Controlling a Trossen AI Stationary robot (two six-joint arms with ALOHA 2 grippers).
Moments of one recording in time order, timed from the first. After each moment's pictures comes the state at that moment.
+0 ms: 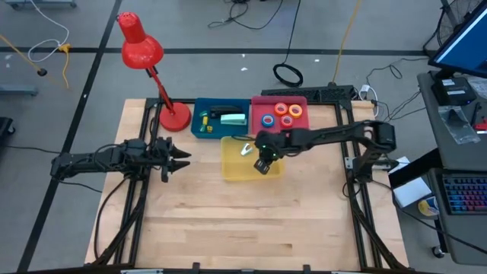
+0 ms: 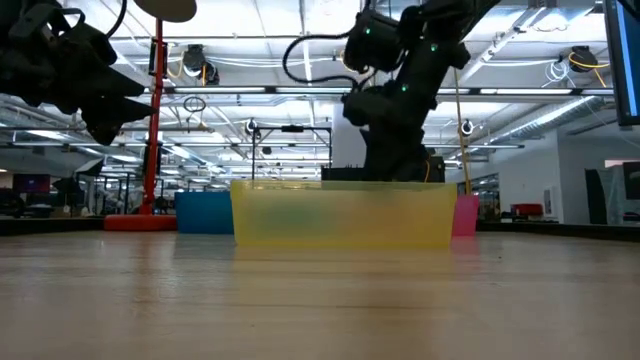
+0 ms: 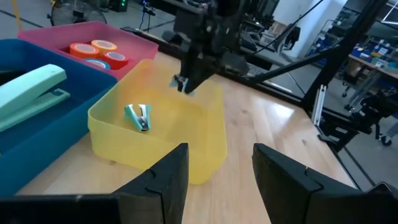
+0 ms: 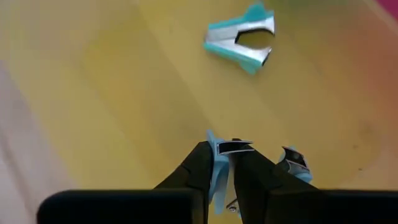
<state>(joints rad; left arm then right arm) 0.09 0.11 0.12 -0.17 0.05 -0.34 -0.13 1.73 1.14 -0.48 0.02 0.46</state>
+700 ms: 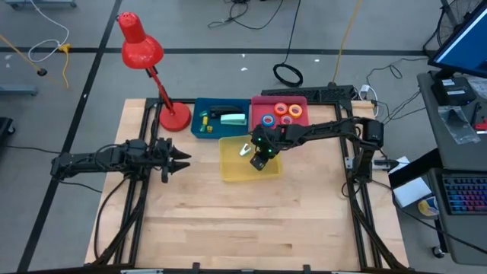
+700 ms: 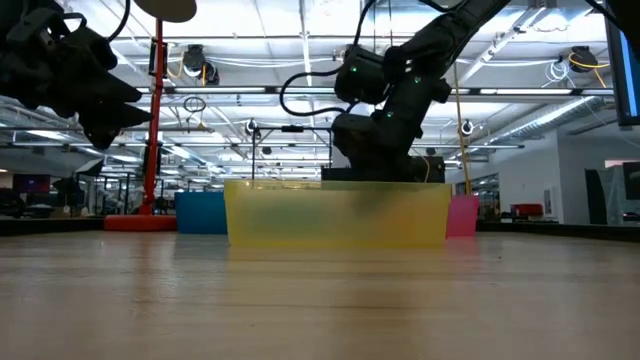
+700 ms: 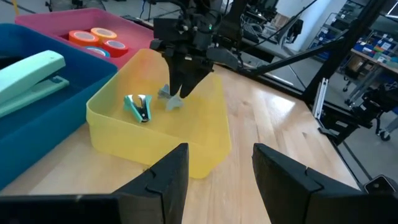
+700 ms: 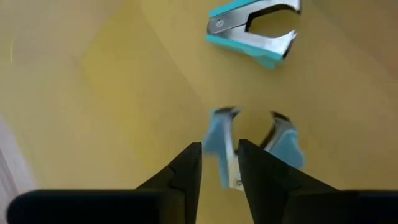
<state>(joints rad) 0.09 0.11 0.12 -0.20 0.06 -0.36 -0.22 1.84 1.15 -0.37 -0.21 0.49</state>
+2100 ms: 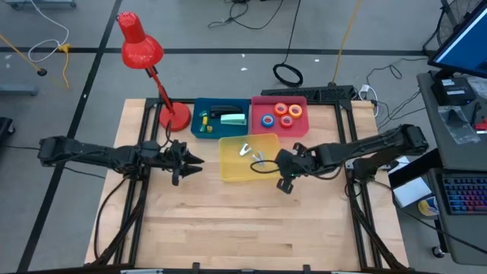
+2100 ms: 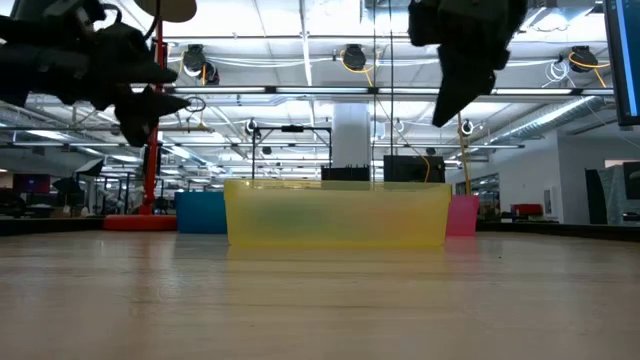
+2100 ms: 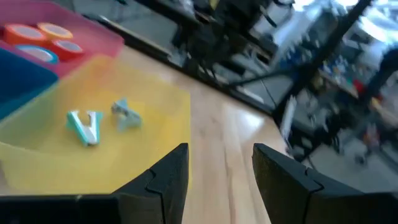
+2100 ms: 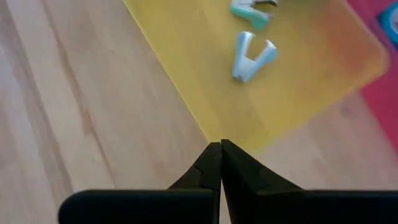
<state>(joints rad) 0.02 0.65 0.12 0.41 0.10 -0.47 0.18 1.41 1.09 -0.78 0.27 0.57</state>
